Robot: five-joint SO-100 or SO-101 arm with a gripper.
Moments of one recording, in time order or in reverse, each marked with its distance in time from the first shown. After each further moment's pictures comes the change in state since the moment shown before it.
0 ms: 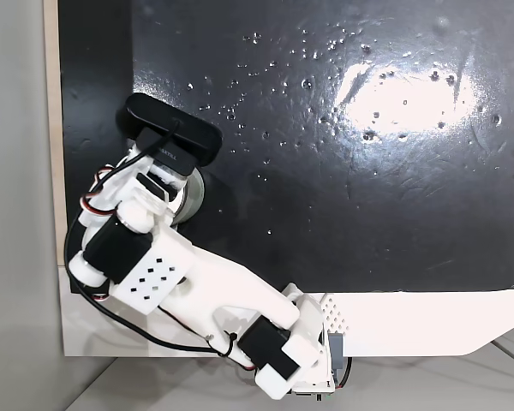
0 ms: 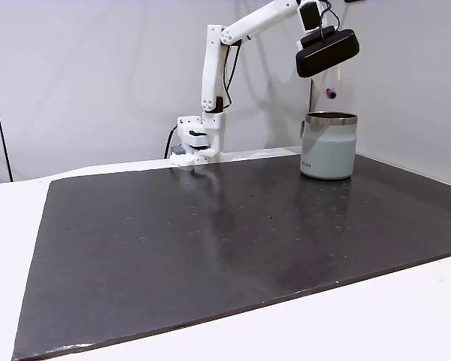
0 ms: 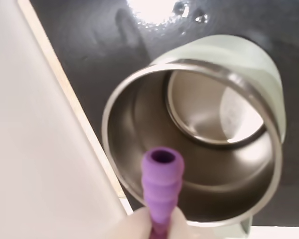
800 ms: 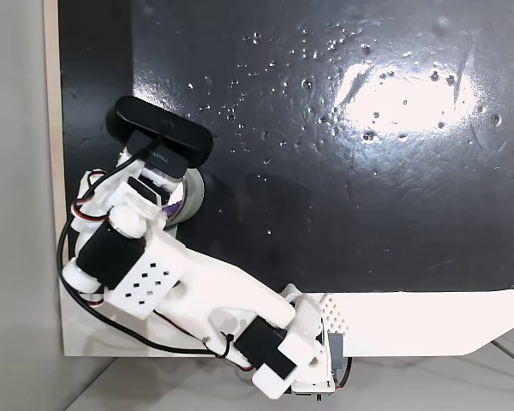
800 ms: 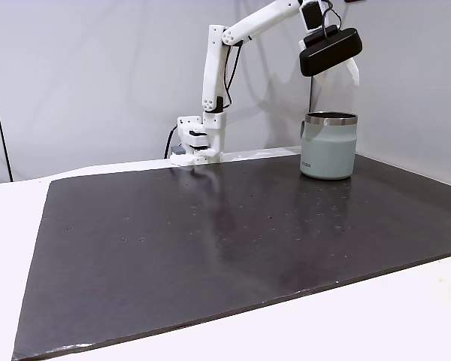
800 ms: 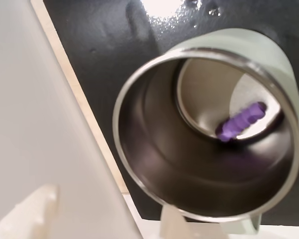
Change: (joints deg) arm -1.6 -0.4 -1.1 0.0 0.0
